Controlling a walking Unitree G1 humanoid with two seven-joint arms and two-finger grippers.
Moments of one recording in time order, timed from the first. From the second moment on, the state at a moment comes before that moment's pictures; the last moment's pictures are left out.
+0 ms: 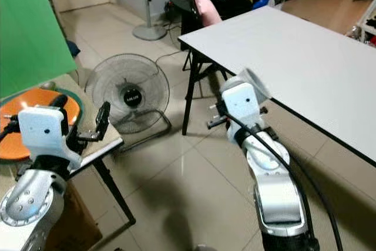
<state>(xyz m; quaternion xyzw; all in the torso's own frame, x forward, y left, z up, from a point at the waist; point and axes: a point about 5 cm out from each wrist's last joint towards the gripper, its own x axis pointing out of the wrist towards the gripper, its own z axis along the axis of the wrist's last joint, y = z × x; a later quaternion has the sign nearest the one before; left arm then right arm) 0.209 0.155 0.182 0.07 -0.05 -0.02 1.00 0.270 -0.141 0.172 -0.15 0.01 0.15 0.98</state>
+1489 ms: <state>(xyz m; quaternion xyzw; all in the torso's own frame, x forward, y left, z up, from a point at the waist) 0.213 0.164 0.177 0.08 -0.03 -0.02 1.00 0.275 -0.126 0.179 -0.13 0.00 0.17 0.98</state>
